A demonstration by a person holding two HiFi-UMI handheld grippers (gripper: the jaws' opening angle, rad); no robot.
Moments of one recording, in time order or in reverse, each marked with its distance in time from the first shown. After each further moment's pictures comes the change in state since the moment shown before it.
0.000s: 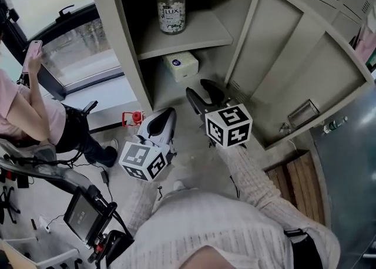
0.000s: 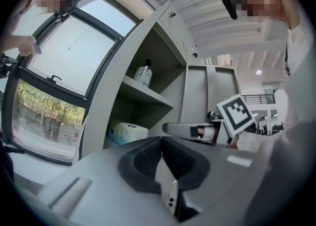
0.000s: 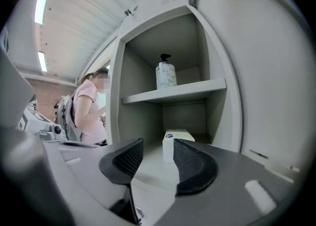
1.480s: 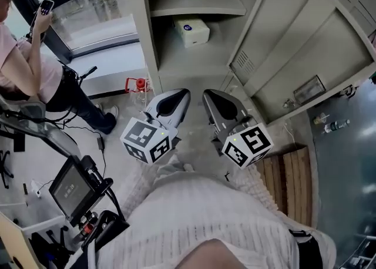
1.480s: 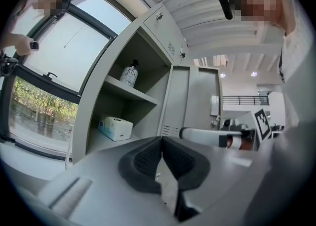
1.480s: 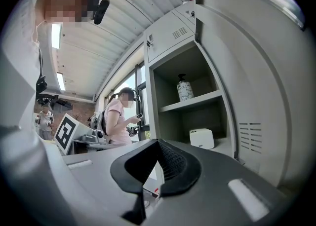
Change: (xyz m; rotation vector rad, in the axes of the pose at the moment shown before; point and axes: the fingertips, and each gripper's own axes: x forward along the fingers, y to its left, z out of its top) left arm -0.029 -0.061 -0.013 0.000 0.027 -0.066; right arm -0.111 0.068 -0.020 0.066 -0.143 0.196
